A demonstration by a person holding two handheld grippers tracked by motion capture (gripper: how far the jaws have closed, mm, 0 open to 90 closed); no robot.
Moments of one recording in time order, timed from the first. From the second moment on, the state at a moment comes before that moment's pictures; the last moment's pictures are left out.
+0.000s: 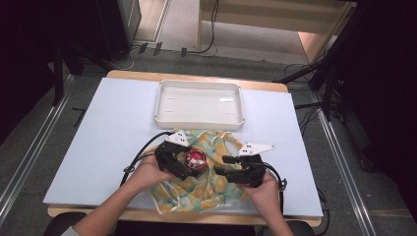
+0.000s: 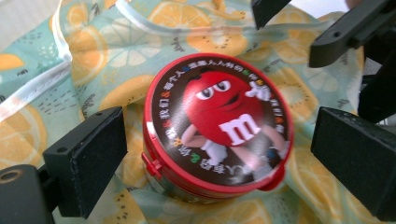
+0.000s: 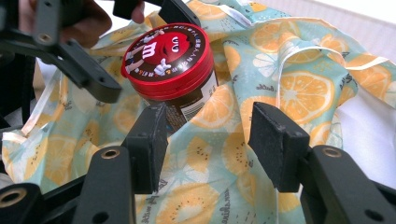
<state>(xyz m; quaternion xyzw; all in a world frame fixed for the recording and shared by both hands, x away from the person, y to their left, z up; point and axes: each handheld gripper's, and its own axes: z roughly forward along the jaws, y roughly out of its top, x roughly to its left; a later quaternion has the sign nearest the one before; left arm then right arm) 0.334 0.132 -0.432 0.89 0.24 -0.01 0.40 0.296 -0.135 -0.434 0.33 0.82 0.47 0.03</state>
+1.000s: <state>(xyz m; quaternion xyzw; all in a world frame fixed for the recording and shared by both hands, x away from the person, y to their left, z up) 0.337 0.119 -0.465 0.90 0.23 0.01 0.36 0.295 -0.138 -0.437 0.34 0.81 0.47 0.03</state>
